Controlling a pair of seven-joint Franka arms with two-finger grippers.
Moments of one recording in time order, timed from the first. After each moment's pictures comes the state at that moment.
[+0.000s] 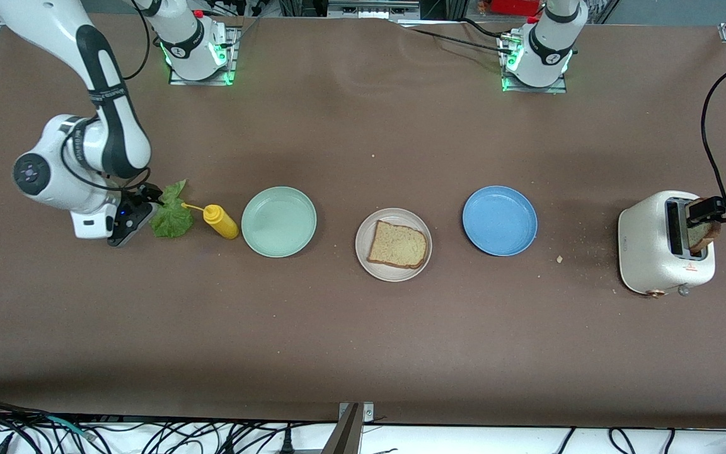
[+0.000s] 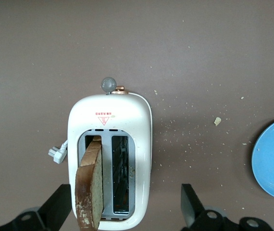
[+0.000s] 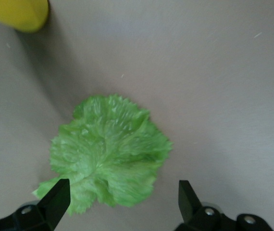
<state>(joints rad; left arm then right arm) 0.15 0.24 0.11 -1.68 0.04 1.92 0.36 0.33 0.35 -0.37 -2.22 0.20 2.44 -1.03</state>
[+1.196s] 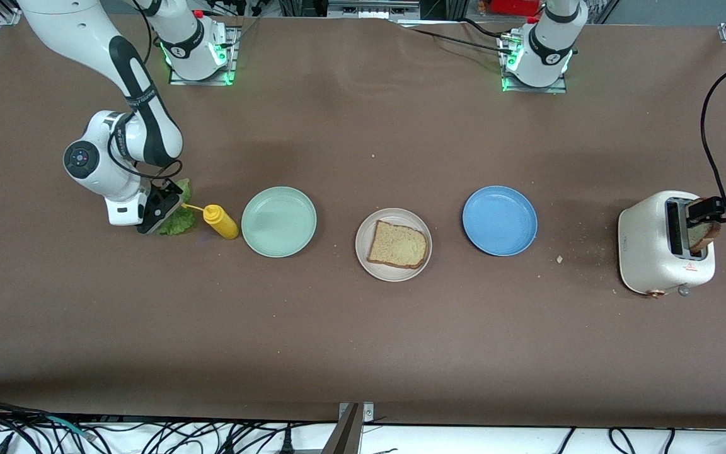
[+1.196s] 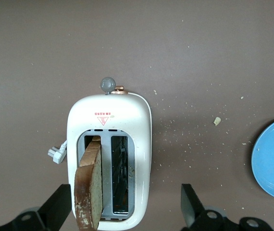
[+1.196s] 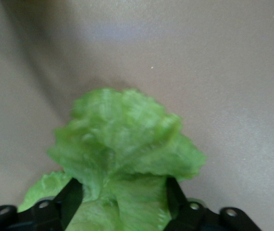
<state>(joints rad) 0.15 0.24 0.11 -1.68 0.04 1.92 0.36 0.33 0.38 -0.31 -2.33 0.20 2.65 -1.01</state>
